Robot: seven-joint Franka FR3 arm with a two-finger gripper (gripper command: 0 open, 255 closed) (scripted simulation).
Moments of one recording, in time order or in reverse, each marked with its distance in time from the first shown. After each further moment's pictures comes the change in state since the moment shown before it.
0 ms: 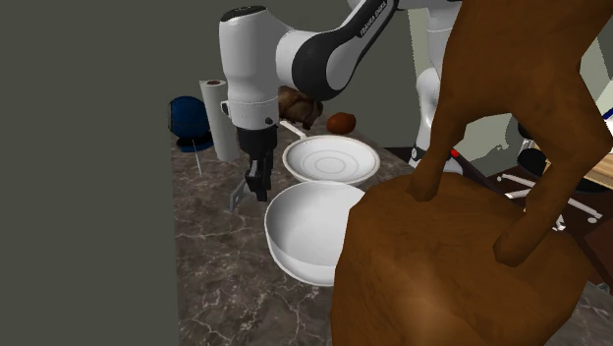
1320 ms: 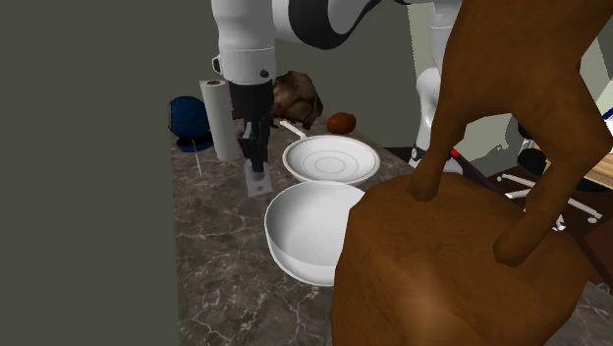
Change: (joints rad) arm -0.007 -0.067 0.013 0.113 0.034 -0.175 -0.023
